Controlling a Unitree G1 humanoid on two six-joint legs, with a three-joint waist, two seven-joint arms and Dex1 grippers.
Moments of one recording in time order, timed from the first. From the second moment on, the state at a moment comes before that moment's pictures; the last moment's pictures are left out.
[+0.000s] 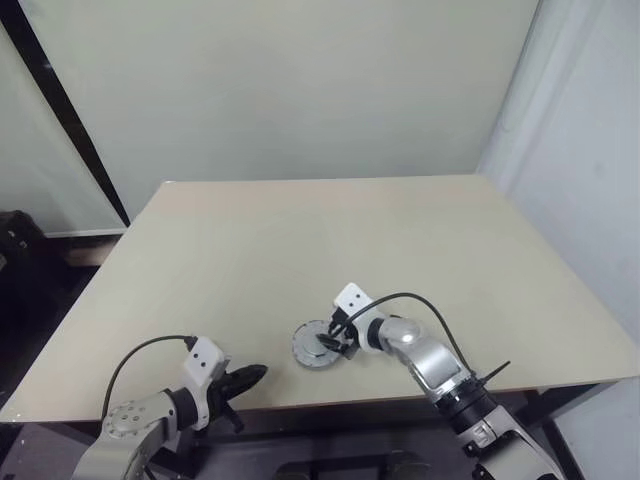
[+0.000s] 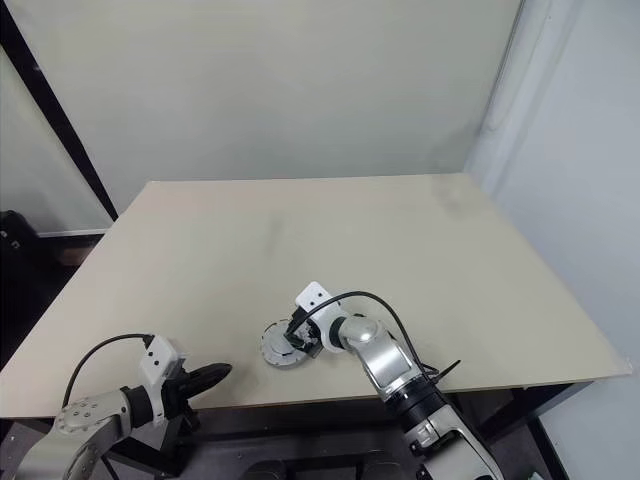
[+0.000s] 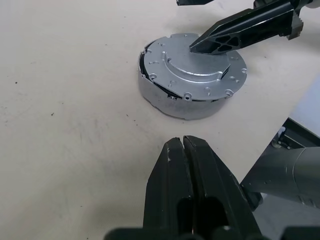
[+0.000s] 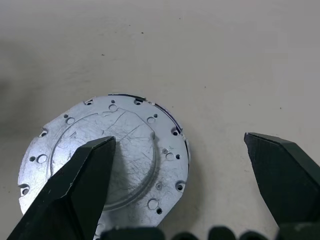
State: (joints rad) left arm 0.28 0.60 0.10 -0.23 -0.37 0.36 -0.81; right arm -0.46 -0.08 0.43 0.25 -0.03 0.50 0.56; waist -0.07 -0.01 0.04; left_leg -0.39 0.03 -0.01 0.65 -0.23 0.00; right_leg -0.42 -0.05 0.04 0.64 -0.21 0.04
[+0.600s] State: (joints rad) left arm 0.25 0.61 0.08 -0.23 -0.37 0.36 -0.83; right arm -0.64 -0.20 0.43 0.51 0.07 0.30 1.09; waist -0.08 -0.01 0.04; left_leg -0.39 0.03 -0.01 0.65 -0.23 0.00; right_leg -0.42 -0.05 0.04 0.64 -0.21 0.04
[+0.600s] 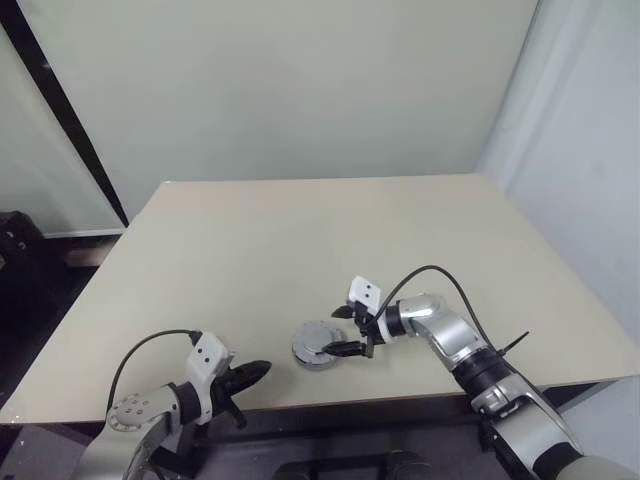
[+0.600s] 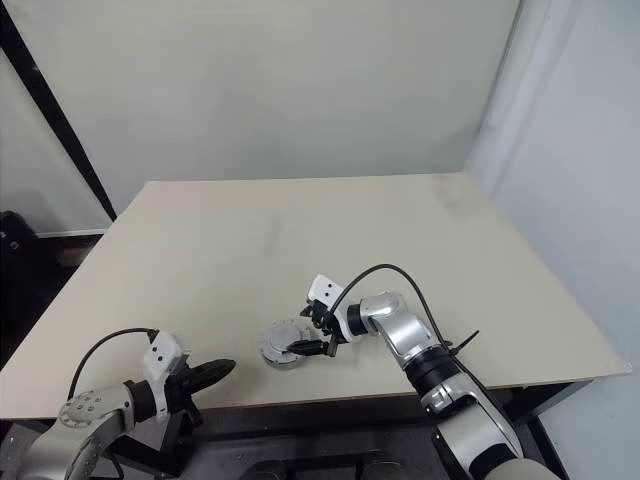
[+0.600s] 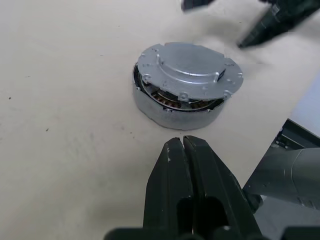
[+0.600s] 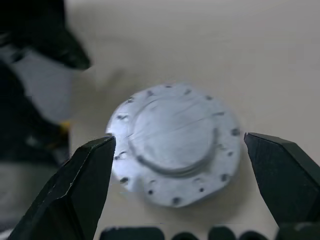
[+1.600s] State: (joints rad) left arm 0.26 0.61 0.06 -0.24 -0.37 0.37 -0.82; right arm -0.82 -0.03 0.40 1.01 -0.08 -0.01 1.11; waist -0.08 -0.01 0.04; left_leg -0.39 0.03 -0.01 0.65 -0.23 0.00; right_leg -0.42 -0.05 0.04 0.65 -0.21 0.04
